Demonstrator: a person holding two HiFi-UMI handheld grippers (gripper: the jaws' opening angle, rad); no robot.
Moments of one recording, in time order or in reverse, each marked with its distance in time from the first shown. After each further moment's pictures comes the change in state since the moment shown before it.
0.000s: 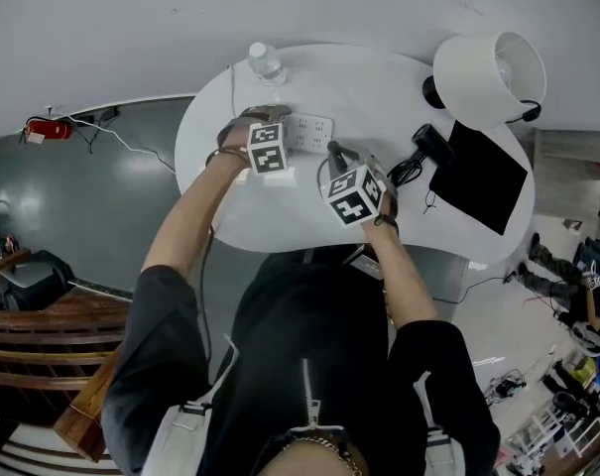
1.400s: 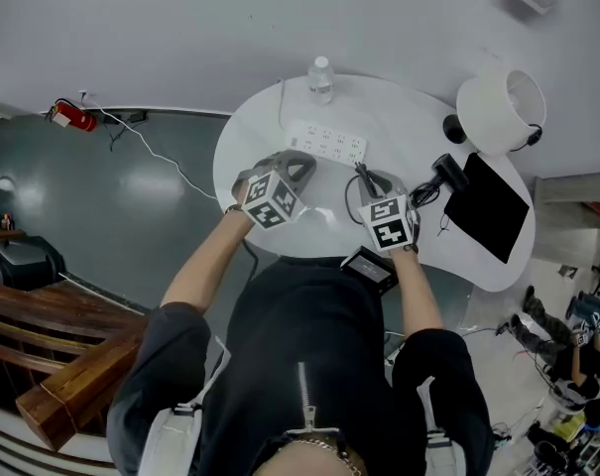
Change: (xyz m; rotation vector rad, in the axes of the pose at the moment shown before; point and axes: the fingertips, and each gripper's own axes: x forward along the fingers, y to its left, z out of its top) left arm -0.154 -0.054 0.007 -0.330 -0.396 0.394; right arm -0.054 0.039 0.015 0.010 -0.179 -0.032
